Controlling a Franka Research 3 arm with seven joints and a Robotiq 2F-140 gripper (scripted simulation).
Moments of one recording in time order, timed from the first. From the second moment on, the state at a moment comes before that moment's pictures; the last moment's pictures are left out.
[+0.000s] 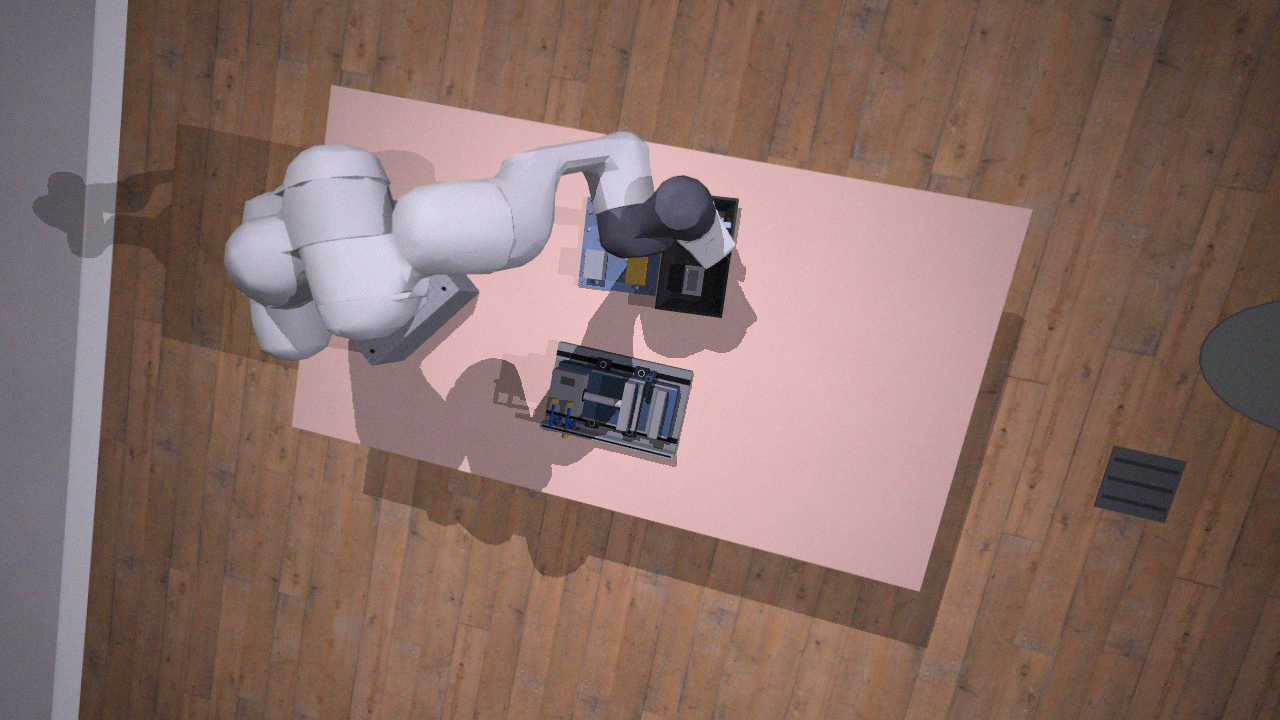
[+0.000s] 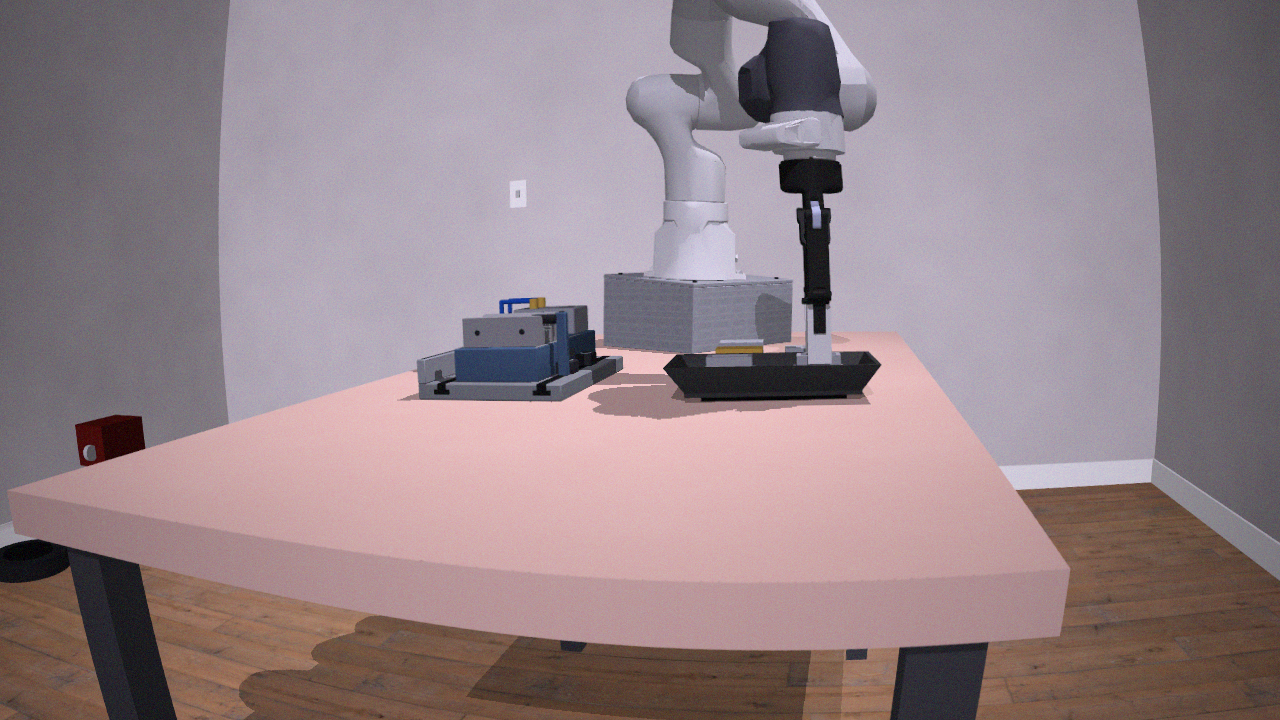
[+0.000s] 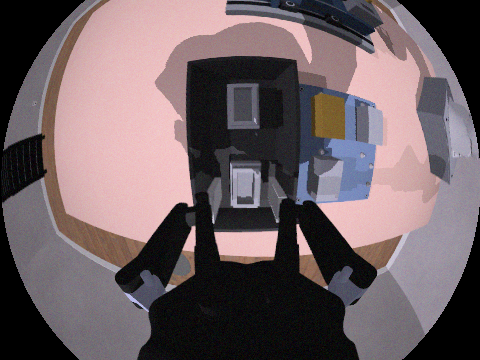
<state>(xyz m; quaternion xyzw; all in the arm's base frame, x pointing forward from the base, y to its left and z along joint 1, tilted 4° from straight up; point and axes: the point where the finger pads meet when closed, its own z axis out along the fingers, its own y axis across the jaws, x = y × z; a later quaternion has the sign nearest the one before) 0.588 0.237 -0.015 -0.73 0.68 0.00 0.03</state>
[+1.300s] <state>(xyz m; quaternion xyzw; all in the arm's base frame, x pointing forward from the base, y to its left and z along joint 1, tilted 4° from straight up) 0.591 0.238 -0.004 -0.73 0.68 0.00 0.04</state>
